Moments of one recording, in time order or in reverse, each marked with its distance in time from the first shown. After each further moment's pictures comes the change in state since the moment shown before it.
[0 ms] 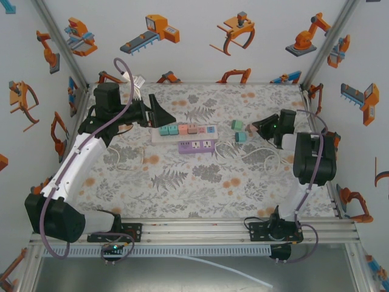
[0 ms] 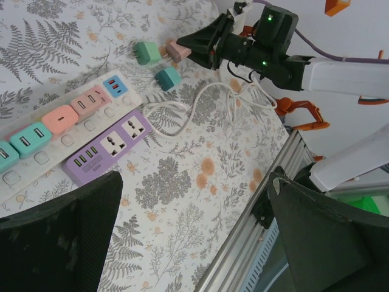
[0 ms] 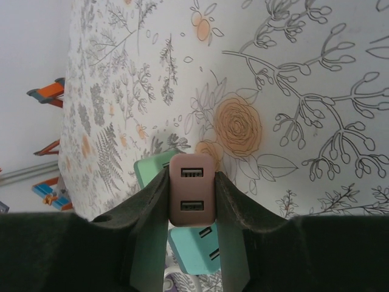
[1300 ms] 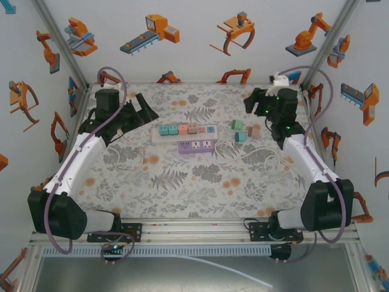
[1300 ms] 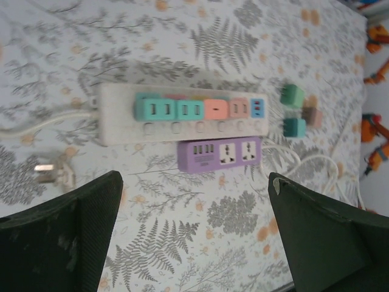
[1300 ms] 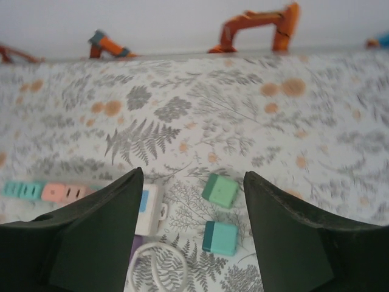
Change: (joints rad) left arm 0.070 0.023 -0.059 -0.121 -0.554 -0.183; right arm 0.277 -0.507 0.139 -0.249 0.138 -0.846
